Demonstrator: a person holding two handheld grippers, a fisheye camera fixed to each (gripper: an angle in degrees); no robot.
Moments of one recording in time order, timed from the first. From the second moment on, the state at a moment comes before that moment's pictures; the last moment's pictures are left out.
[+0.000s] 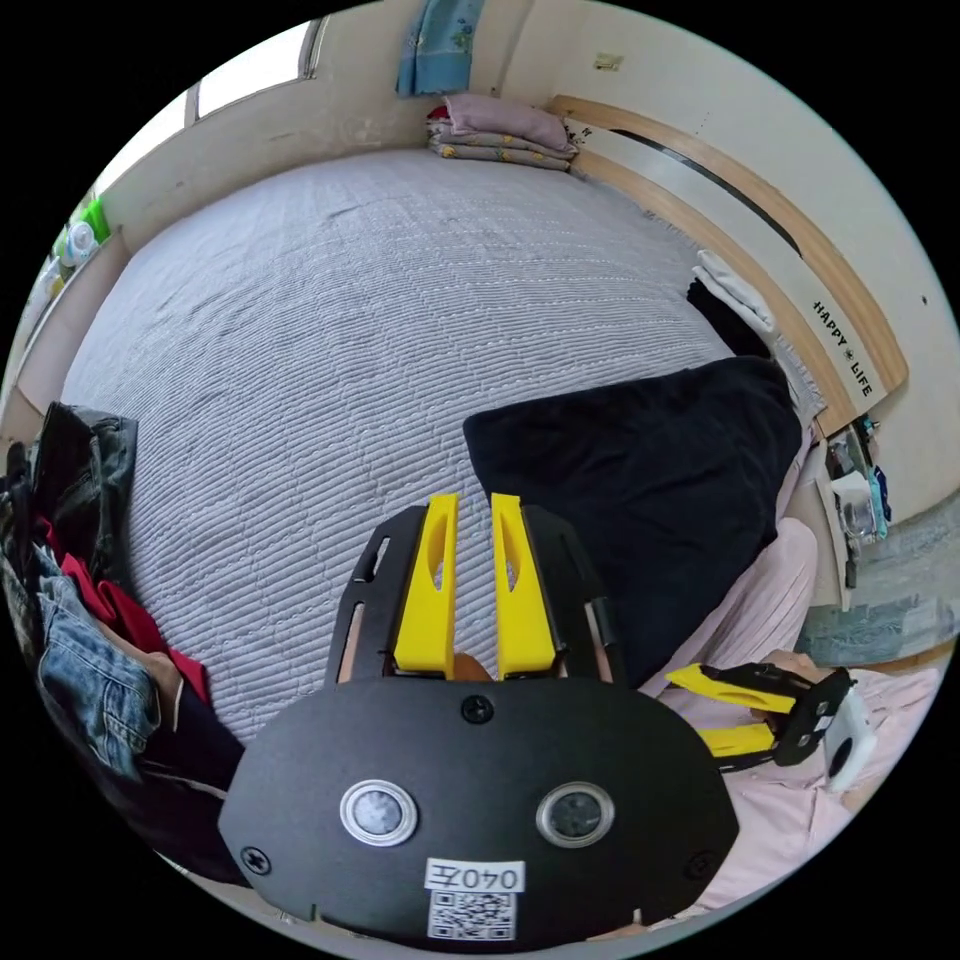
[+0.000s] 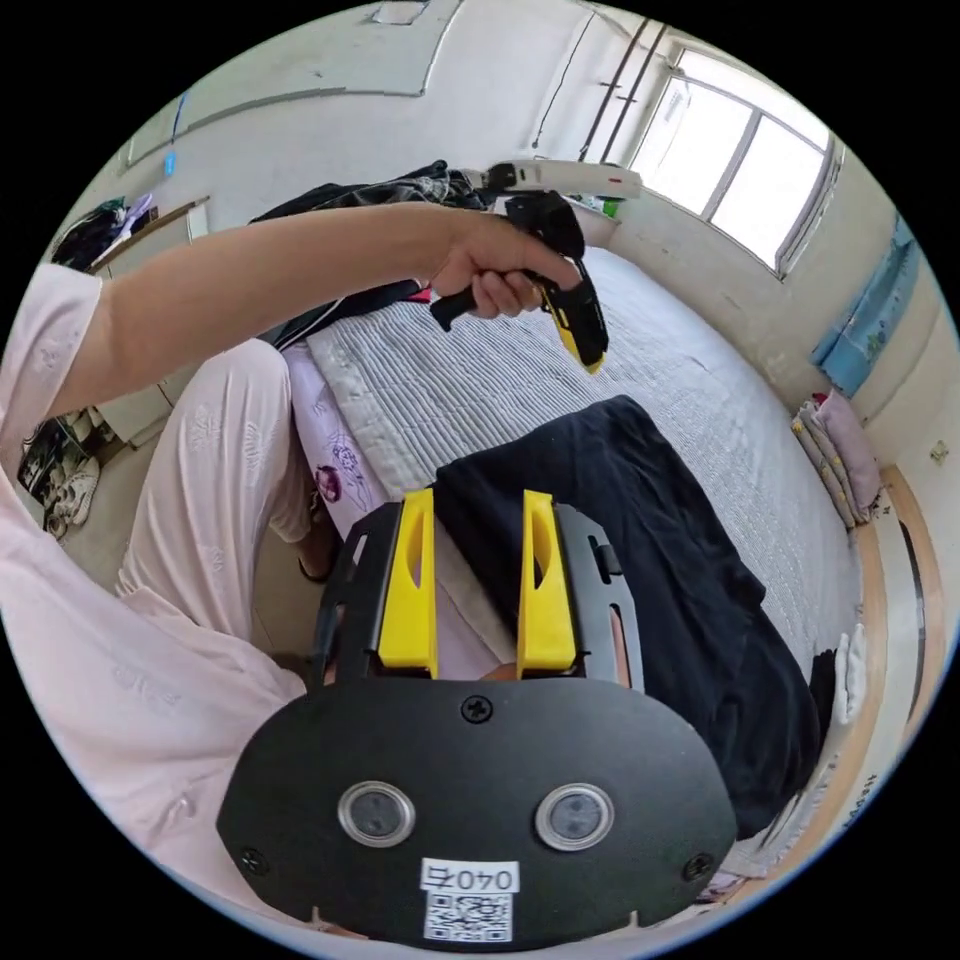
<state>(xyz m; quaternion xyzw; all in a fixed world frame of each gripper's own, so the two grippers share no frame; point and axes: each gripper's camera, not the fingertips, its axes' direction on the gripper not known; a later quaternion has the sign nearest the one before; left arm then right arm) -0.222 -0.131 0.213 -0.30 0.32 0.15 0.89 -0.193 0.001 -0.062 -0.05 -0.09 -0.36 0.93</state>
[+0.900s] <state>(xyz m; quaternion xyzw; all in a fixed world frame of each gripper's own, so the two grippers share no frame) -0.247 -0.193 0.407 -0.36 0.43 0.12 0.82 -0.346 0.022 -0.042 -0.09 0.04 -0.39 0.92</state>
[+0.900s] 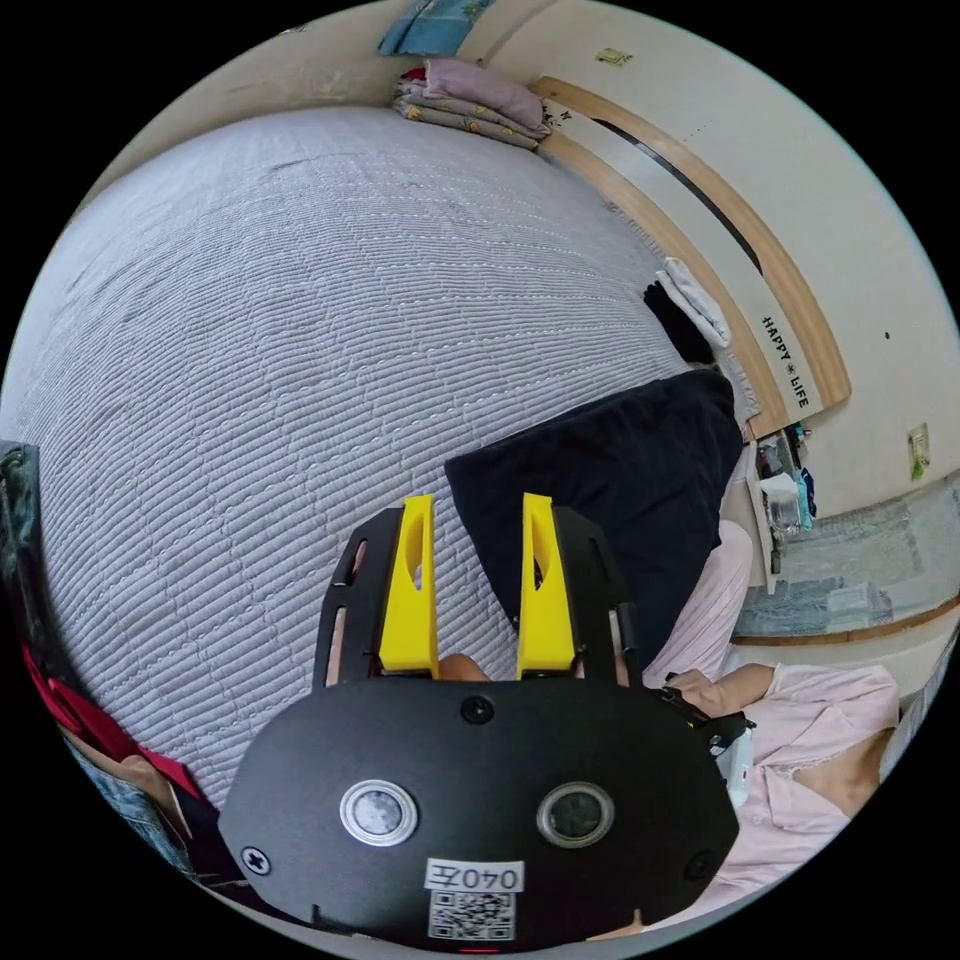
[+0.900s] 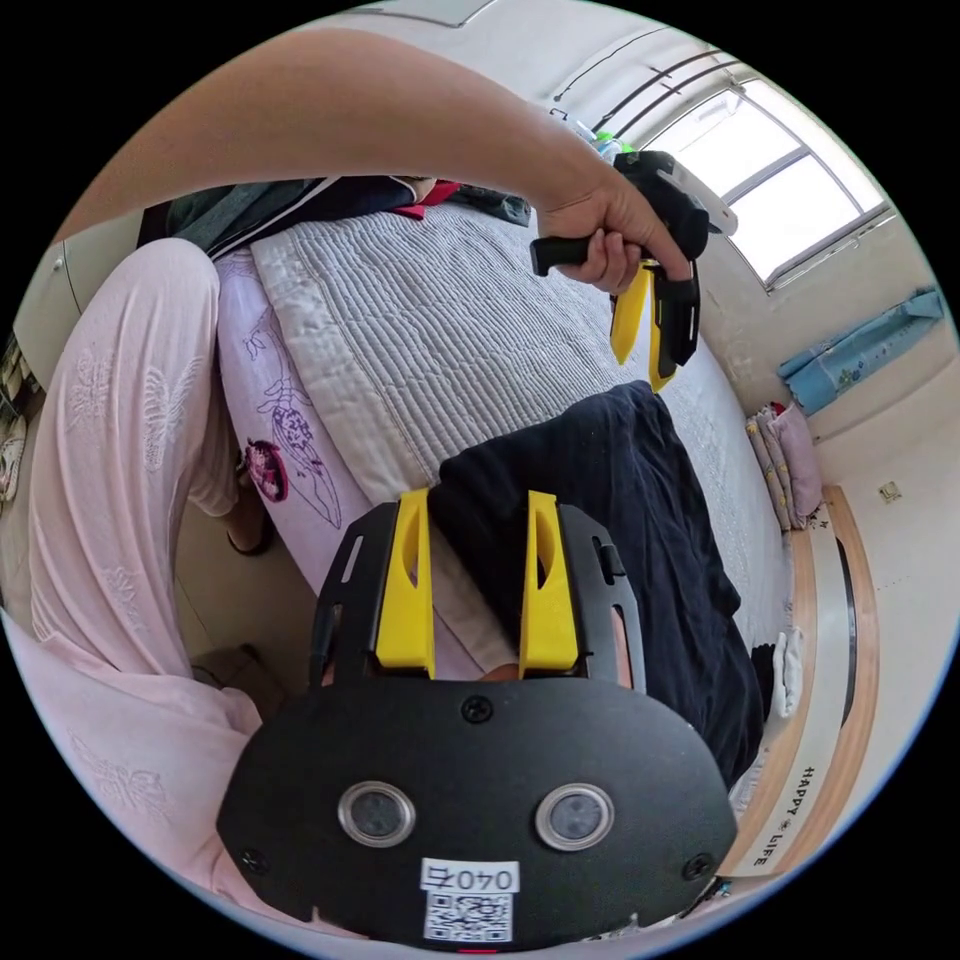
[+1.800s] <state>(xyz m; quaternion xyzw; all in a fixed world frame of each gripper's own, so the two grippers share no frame) -0.253 -0.191 0.494 -0.41 0.48 0.06 0.77 -0.382 0.024 -0.061 -0.06 0.03 -0.39 0.92</state>
